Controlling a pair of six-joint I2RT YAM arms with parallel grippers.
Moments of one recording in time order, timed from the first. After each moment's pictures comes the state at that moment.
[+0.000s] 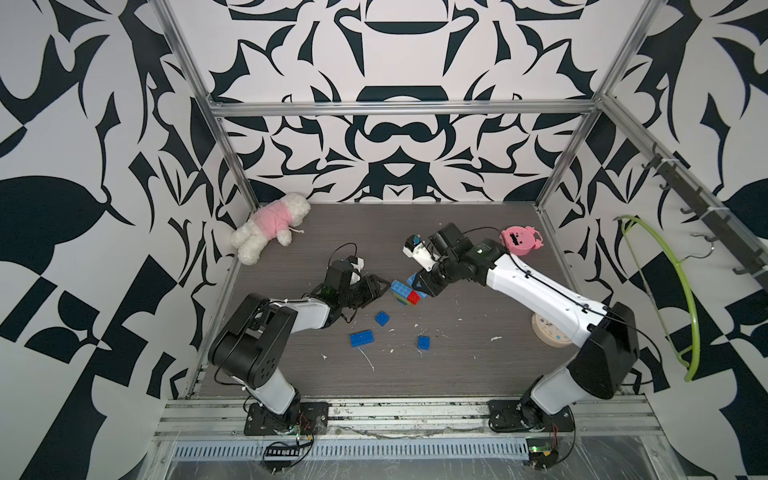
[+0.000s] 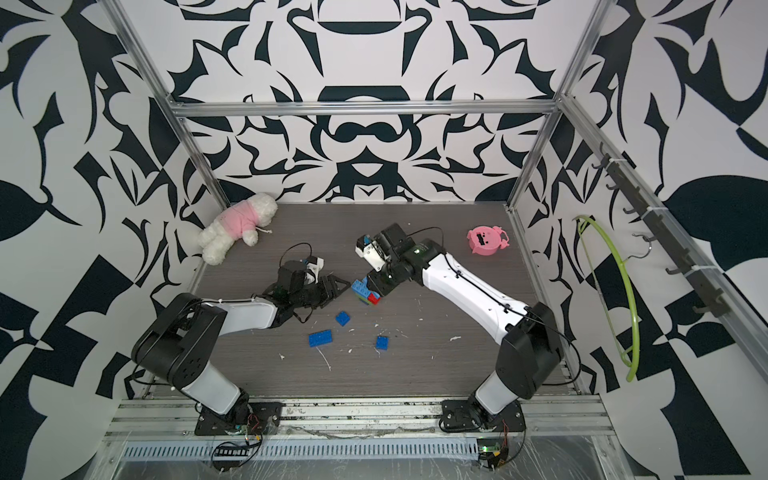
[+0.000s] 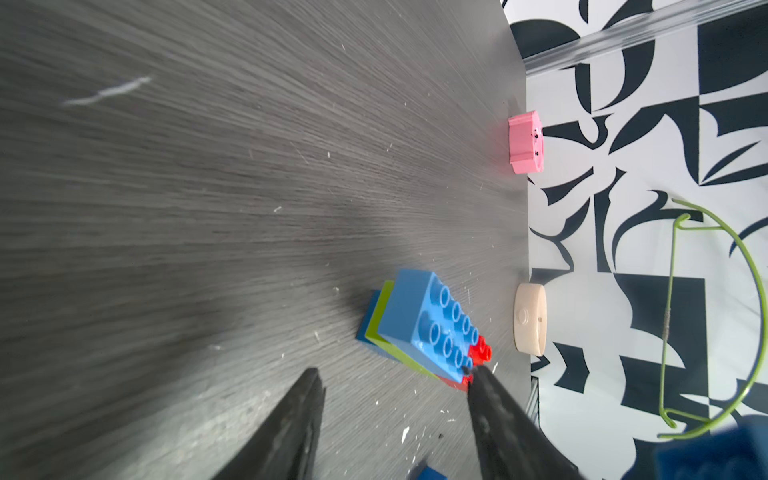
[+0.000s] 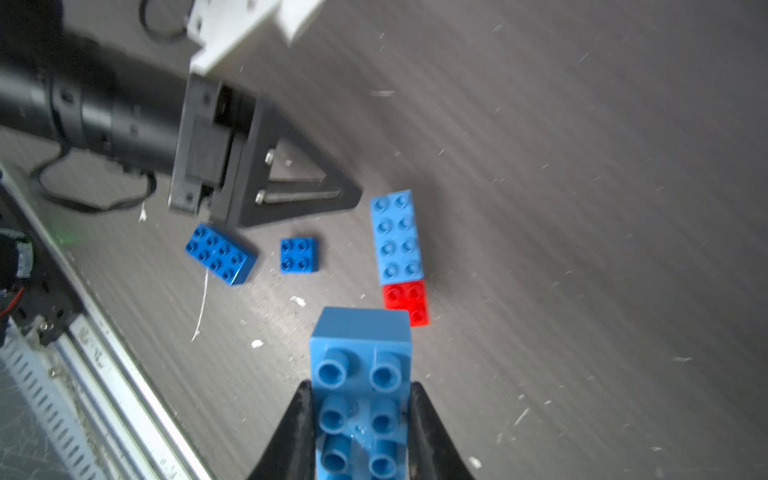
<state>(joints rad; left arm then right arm) -0.47 1.64 0.63 0.43 0.51 -0.92 0.66 1.60 1.43 -0.87 -0.21 -0.09</state>
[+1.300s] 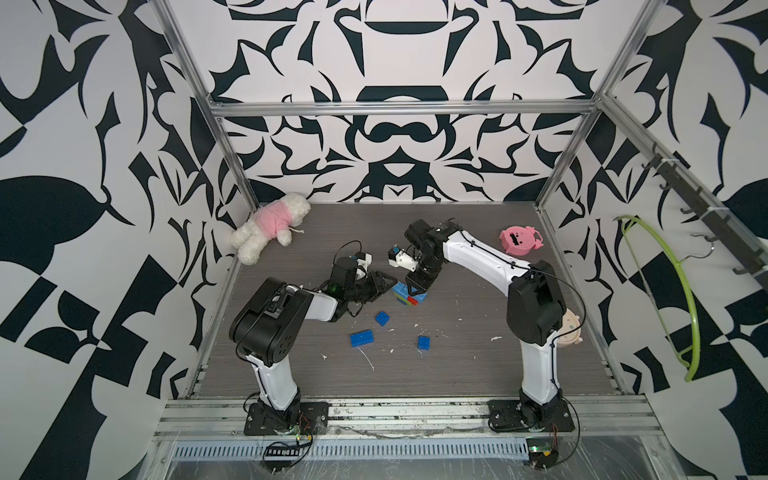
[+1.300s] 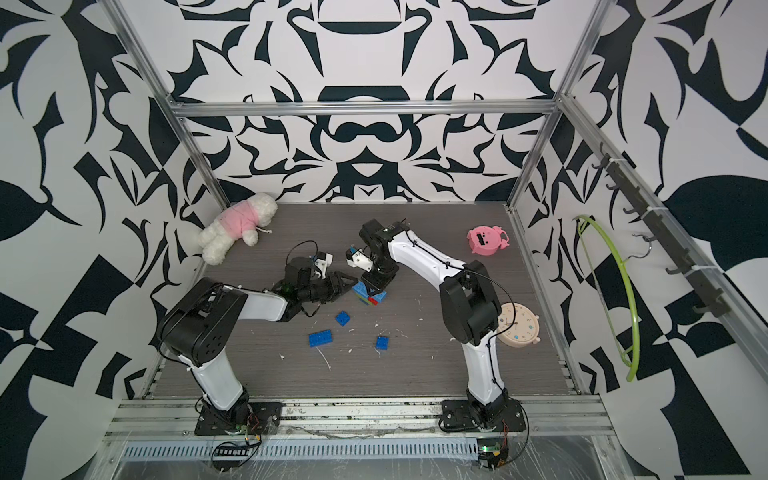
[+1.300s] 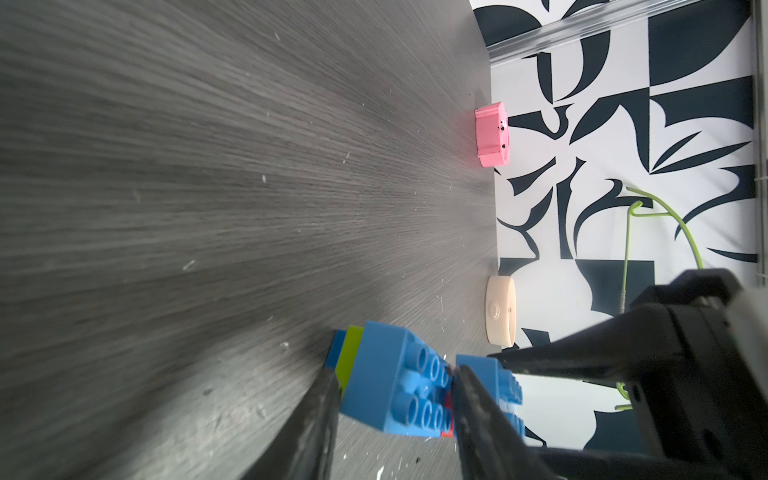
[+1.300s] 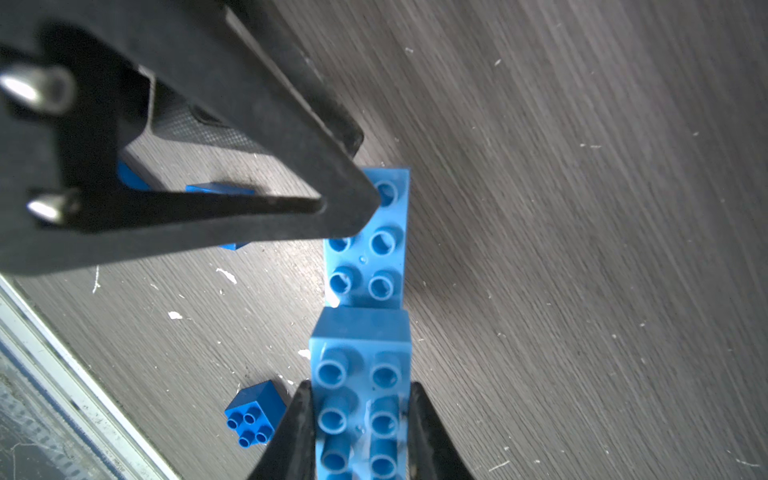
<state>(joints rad) -0.47 1.79 0.69 0.60 0.59 -0.97 0.63 2.02 1.72 -1.12 -0.23 -0.30</state>
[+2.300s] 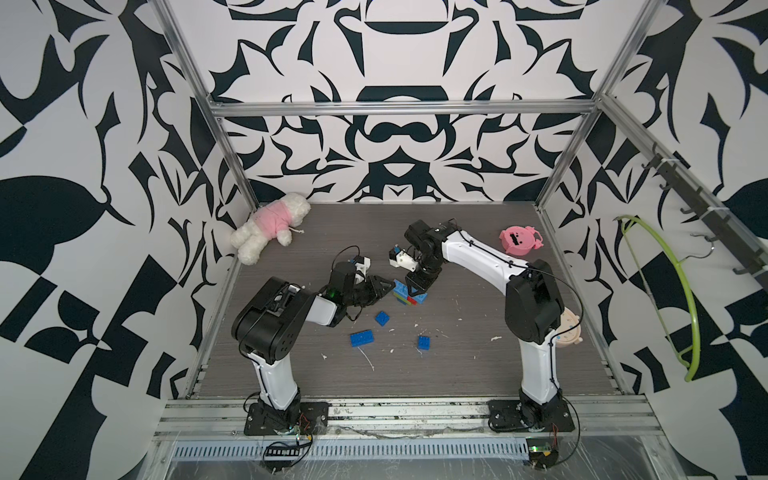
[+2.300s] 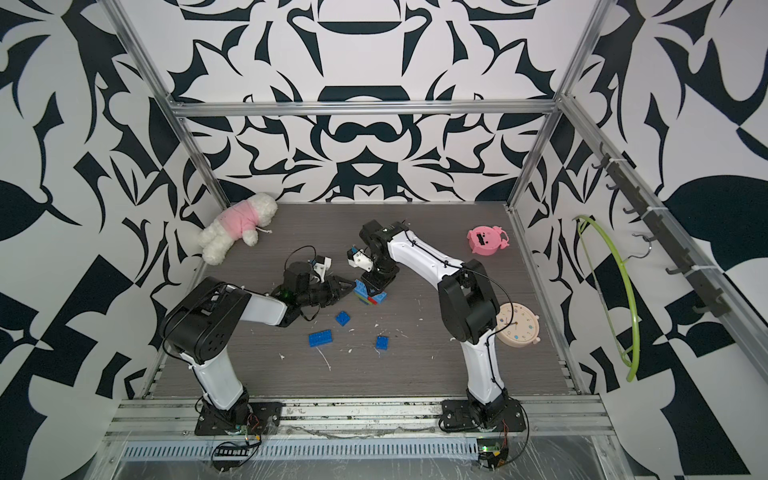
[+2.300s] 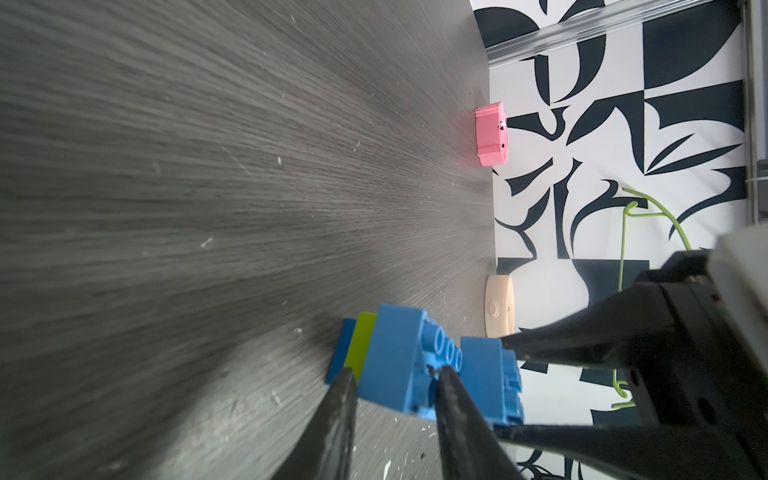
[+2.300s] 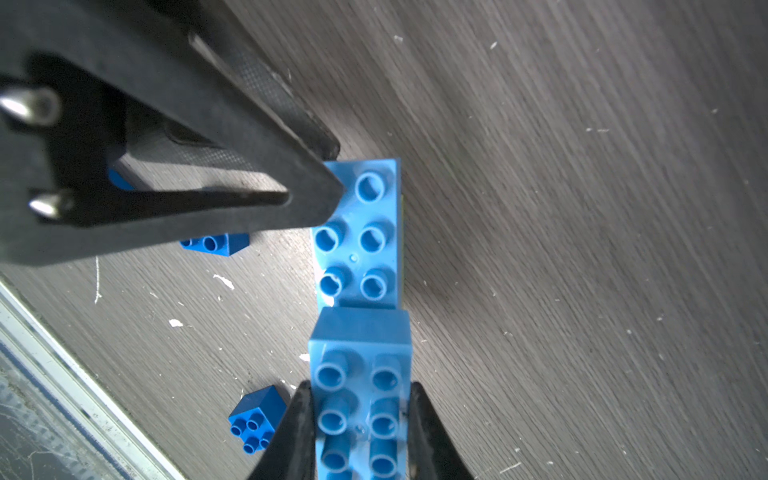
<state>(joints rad) -0.47 1.81 0.64 0.69 0.59 -1.00 0.63 2.04 1.72 -1.12 -0.23 -0.26</state>
